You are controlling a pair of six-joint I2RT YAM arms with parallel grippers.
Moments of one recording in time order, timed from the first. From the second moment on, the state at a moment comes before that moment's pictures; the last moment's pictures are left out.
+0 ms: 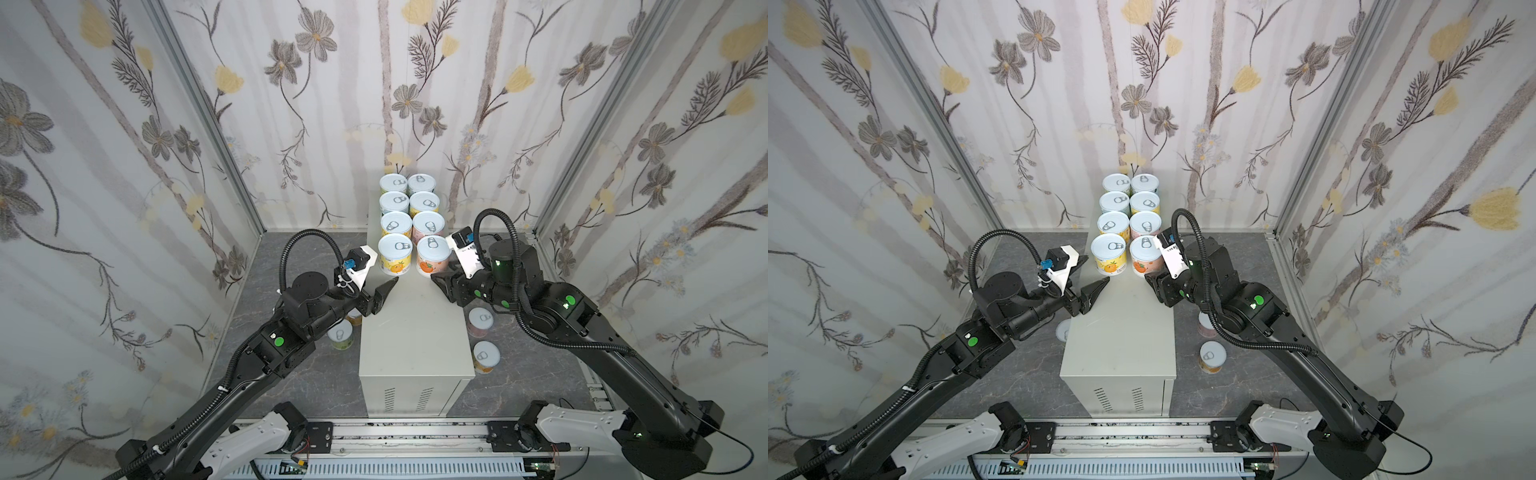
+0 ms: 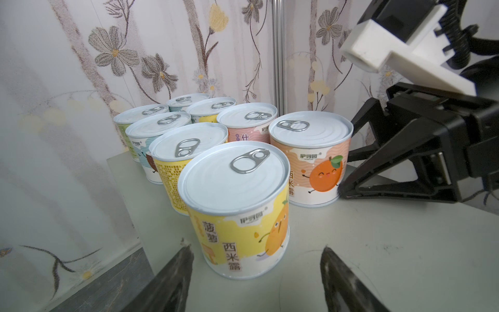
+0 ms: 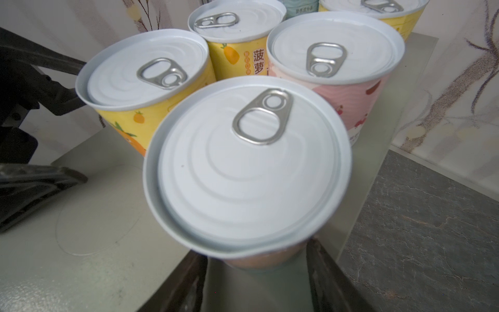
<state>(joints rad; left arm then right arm) -0.72 0.93 1.01 -0.15 0.07 0.09 0.76 1.18 1.45 -0.73 0.01 0.08</state>
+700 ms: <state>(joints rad) -0.72 0.92 1.00 -0.11 0.08 0.08 0.75 1.19 1.44 -0.71 -0.02 0.08</state>
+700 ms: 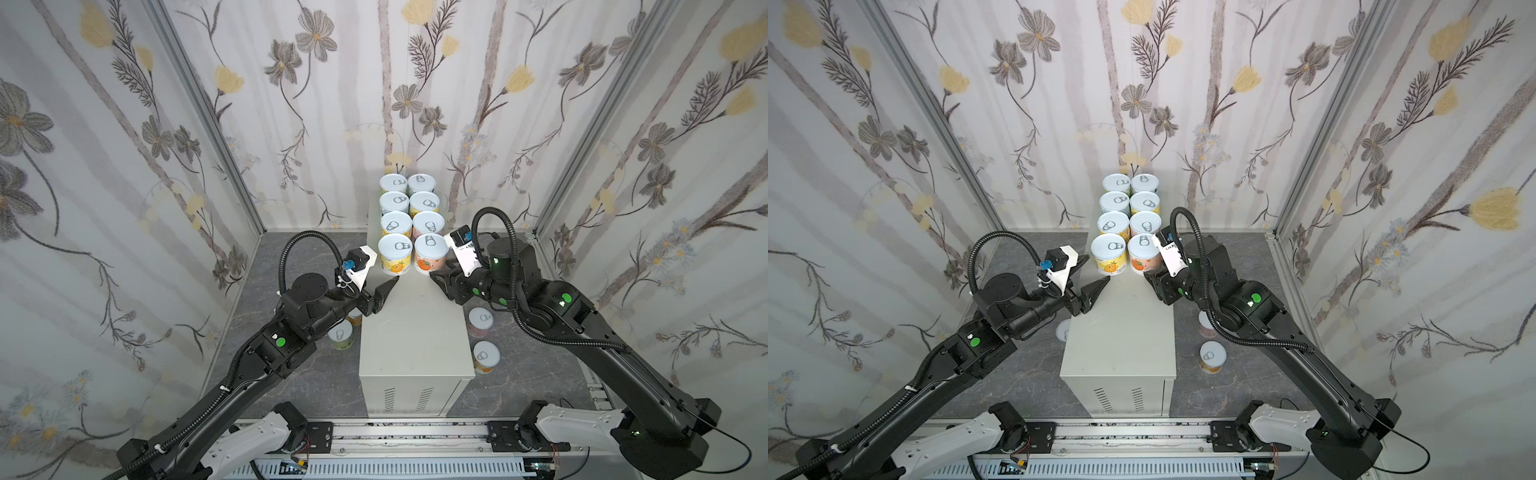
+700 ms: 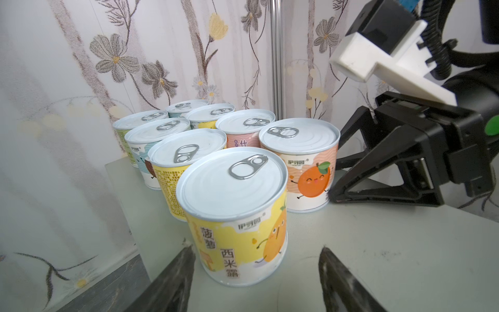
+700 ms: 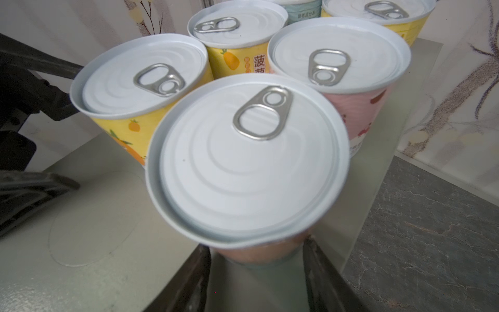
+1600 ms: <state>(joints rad) -0.72 0.94 0.99 -0.08 0.10 0.08 0.73 1.20 1.43 -0.67 -0.05 0.07</state>
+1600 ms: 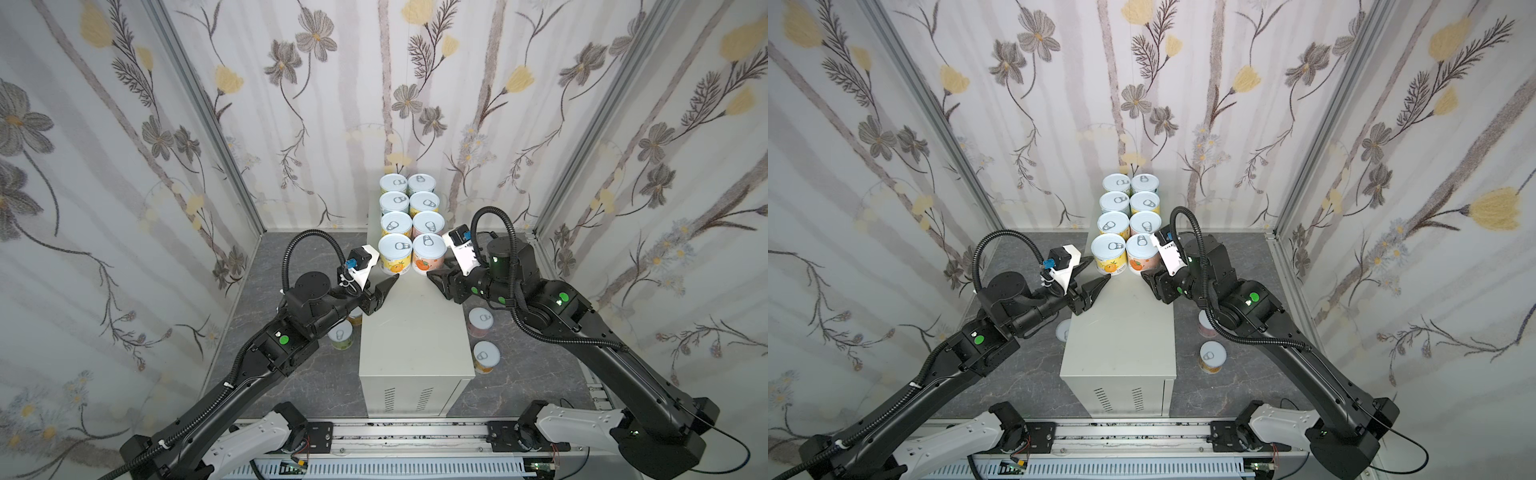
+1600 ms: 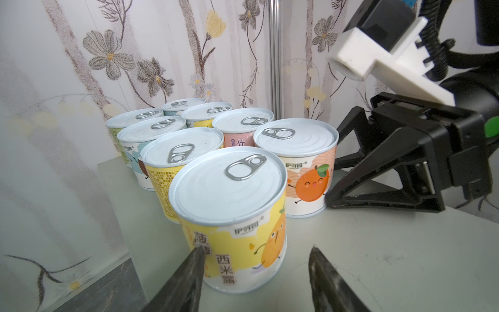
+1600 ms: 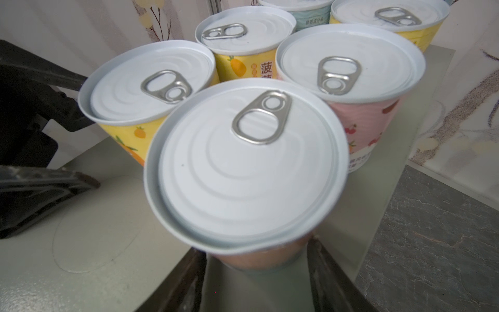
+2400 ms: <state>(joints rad) -0.72 0.95 0.99 -0.08 0.11 0.07 0.73 1.19 1.41 -0.64 -0.05 0.06</state>
